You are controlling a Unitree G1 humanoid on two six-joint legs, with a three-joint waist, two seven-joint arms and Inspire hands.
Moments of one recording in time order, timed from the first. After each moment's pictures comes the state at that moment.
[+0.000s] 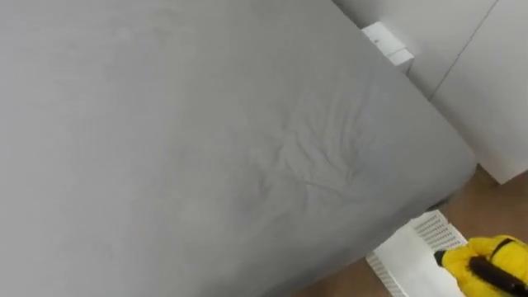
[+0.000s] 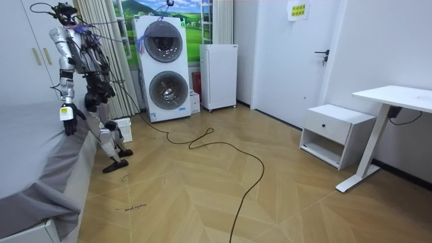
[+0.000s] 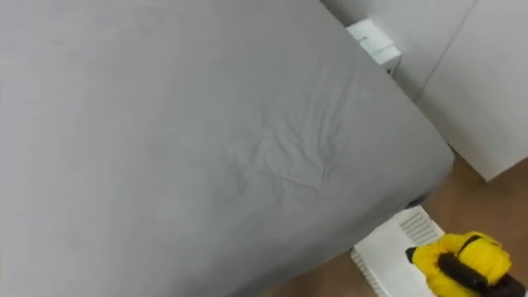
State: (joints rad) left arm 0.16 0.23 -0.05 1.06 -0.05 0.24 0.12; right arm -0.10 -0.40 -0.35 0.97 0.31 0.02 -0.35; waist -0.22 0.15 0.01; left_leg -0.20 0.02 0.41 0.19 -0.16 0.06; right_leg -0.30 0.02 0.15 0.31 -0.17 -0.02
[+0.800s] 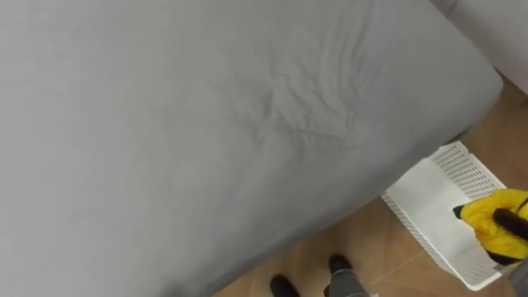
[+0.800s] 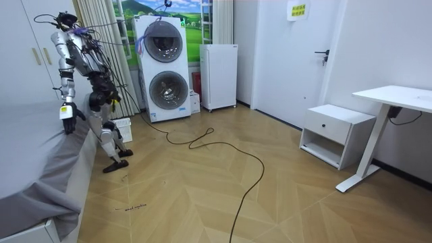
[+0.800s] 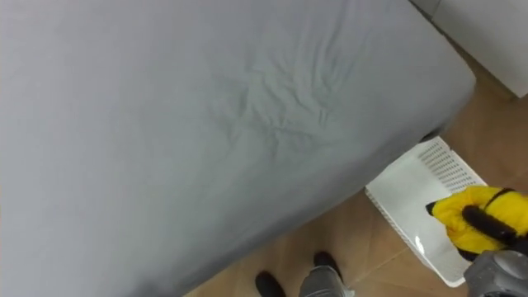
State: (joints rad) left arm 0.04 0.22 -0.15 1.14 -0.21 0.14 0.19; right arm -0.32 -0.53 -0.35 1.20 0.46 -0.06 -0.43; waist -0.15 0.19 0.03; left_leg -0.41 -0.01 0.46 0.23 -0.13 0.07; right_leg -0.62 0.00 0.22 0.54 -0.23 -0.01
